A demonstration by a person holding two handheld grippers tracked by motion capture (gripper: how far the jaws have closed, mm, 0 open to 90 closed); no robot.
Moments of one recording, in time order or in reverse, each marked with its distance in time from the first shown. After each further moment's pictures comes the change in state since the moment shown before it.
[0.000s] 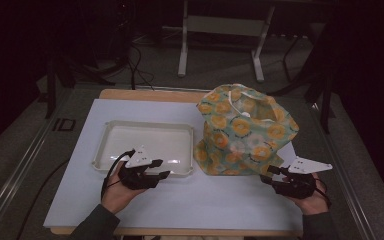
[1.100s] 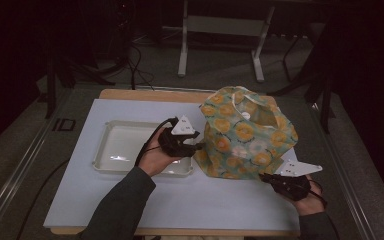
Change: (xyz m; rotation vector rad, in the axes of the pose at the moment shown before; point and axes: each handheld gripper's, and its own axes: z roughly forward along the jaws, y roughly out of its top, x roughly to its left) left arm 0.001 0.113 0.058 -0.034 -0.039 0.184; right arm 0.007 -0.004 0.011 0.079 -0.008 -0.073
